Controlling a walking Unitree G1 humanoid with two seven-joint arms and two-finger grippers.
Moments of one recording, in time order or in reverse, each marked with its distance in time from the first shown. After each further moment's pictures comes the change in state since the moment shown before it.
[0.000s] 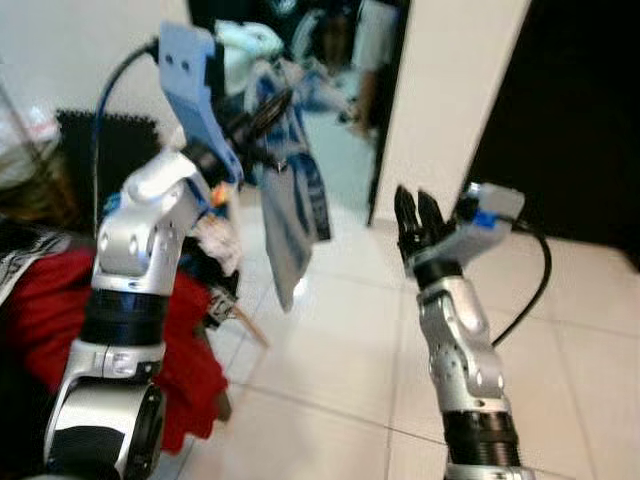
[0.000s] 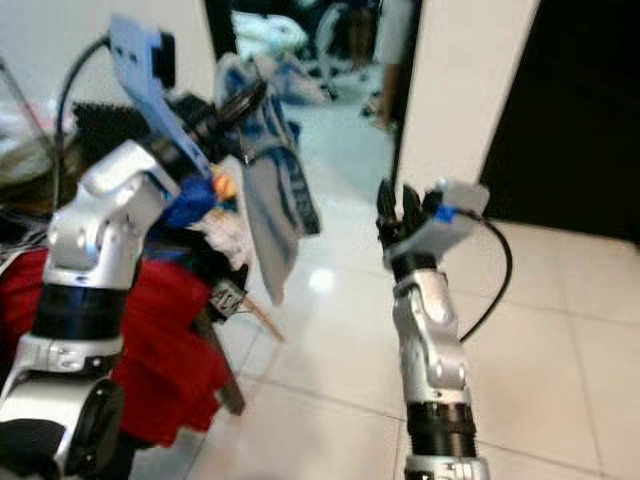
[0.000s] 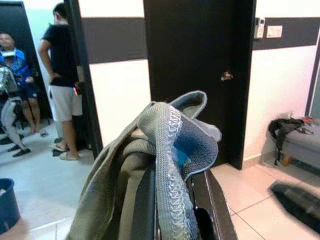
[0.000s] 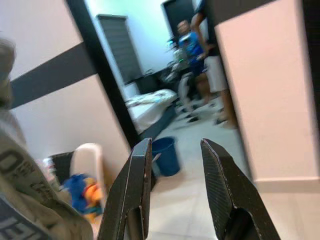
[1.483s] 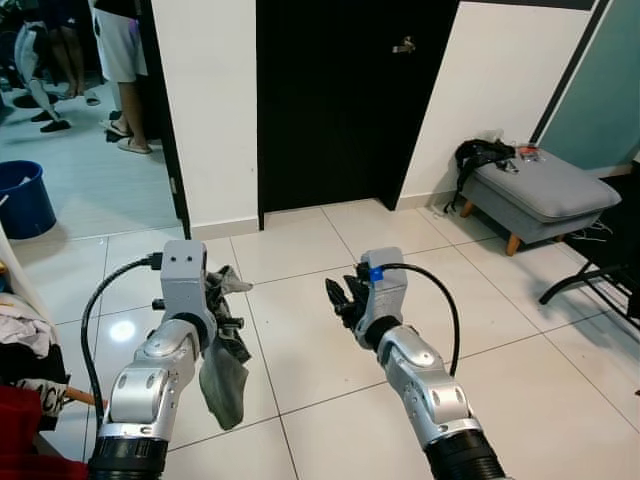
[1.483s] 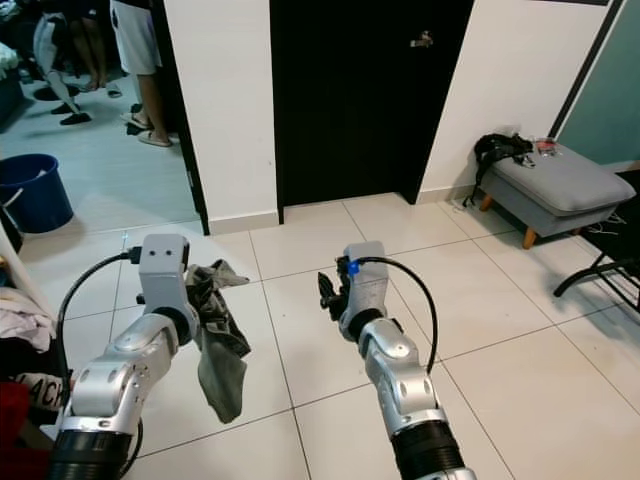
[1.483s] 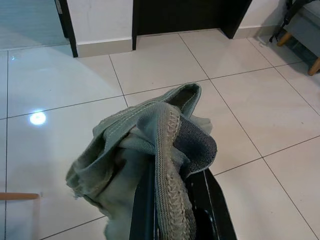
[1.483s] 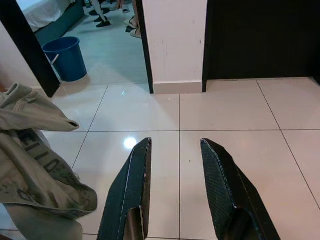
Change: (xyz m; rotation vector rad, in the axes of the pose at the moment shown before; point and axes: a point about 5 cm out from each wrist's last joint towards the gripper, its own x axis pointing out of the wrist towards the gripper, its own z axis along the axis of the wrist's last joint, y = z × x) left arm -0.126 -0.012 -0.150 -0.111 0.672 0.578; right arm -0.038 0.015 -0.100 -0.153 0.524 0.211
